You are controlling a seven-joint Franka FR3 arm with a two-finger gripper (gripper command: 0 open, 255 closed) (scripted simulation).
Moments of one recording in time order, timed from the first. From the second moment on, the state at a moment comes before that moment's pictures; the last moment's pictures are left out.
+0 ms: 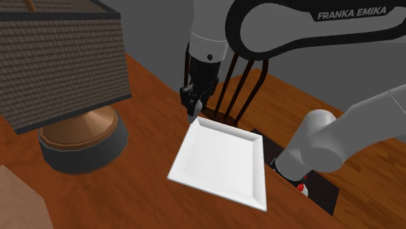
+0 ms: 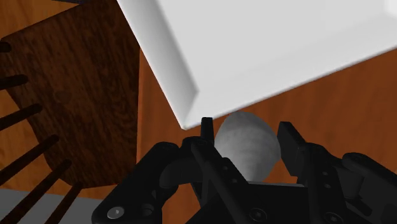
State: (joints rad) arm 0.26 -0.47 0.36 -2.30 0.18 1.84 0.46
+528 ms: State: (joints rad) arm 0.38 -0.78 0.39 -2.50 0.29 1.74 0.53
